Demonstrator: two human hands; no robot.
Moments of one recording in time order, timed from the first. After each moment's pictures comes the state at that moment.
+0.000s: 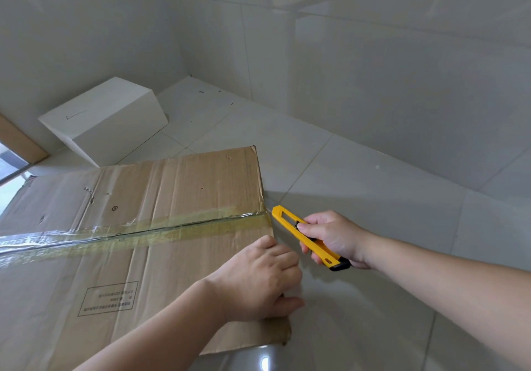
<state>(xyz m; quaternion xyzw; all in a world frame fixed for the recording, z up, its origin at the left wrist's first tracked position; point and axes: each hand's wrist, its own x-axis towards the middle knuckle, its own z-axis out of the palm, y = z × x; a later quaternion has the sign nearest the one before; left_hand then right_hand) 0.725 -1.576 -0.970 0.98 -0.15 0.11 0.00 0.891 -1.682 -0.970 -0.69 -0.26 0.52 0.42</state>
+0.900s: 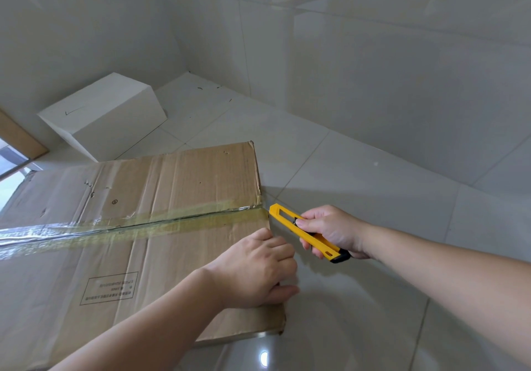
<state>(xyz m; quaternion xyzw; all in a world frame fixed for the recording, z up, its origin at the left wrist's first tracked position) 0.726 -1.574 -0.973 0.98 -0.16 0.13 0.01 0.898 -1.687 -0.967 -0.69 -0.27 0.55 0.39</state>
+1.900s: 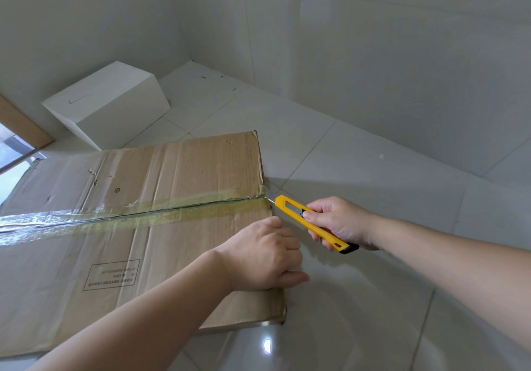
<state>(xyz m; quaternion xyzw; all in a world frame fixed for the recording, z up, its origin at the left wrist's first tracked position) 0.733 -1.573 -0.976 0.97 -0.20 0.16 0.03 0.898 -1.692 -0.971 -0.70 -0.31 0.52 0.37</state>
